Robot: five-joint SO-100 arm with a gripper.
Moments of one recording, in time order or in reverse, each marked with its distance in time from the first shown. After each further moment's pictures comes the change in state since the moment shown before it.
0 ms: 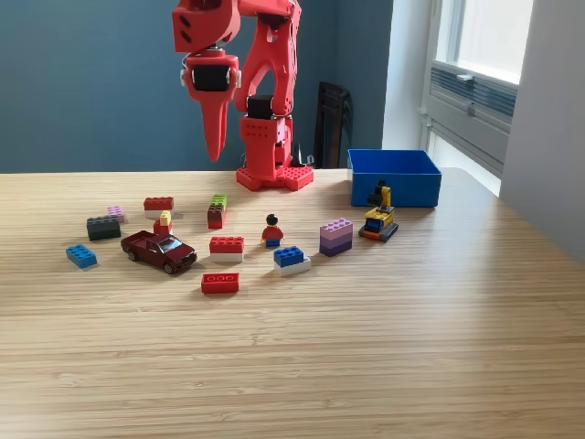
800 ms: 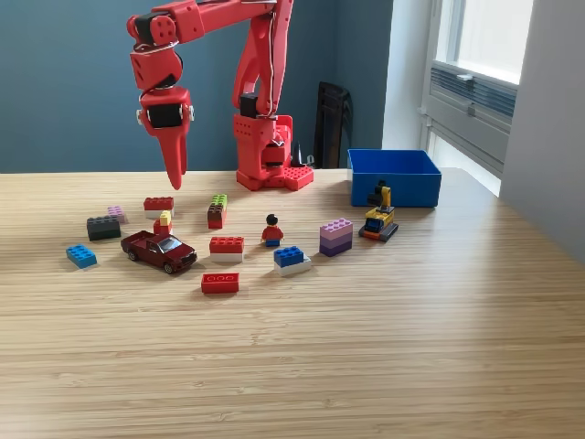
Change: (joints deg) arm 24.6 -10.0 7.6 -14.4 -26.5
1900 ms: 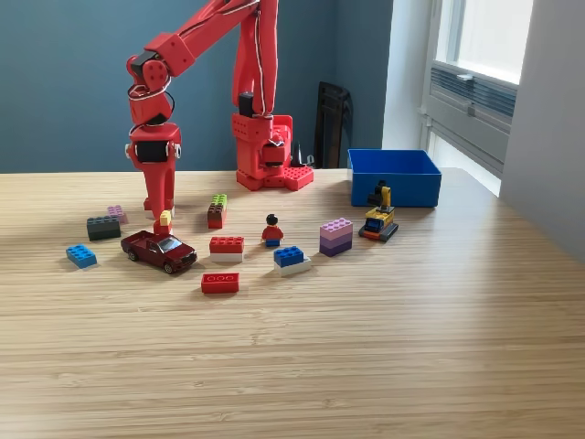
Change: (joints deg) arm 3.6 -11.0 6.3 -20.8 1.8
